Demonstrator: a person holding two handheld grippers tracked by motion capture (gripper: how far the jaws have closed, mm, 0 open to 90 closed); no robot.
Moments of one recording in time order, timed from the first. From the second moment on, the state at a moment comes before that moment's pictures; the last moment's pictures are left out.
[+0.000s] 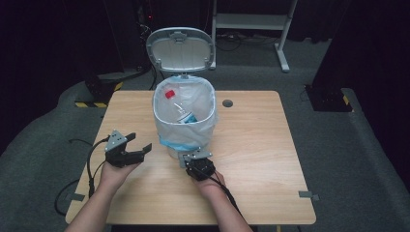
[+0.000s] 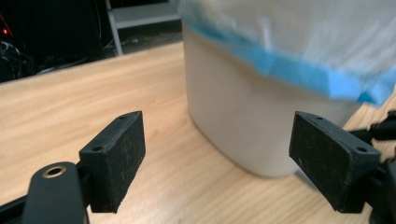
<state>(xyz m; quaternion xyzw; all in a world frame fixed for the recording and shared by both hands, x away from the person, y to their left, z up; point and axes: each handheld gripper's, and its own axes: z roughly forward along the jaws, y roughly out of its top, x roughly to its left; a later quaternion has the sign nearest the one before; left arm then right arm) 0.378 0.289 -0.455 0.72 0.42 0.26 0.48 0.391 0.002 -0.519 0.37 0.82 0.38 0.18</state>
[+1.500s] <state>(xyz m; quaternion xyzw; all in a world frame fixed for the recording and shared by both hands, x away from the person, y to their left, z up) 0.346 0.304 -0.529 0.76 0.50 0.22 0.34 0.390 0.003 -0.518 0.37 0.83 0.38 0.19</state>
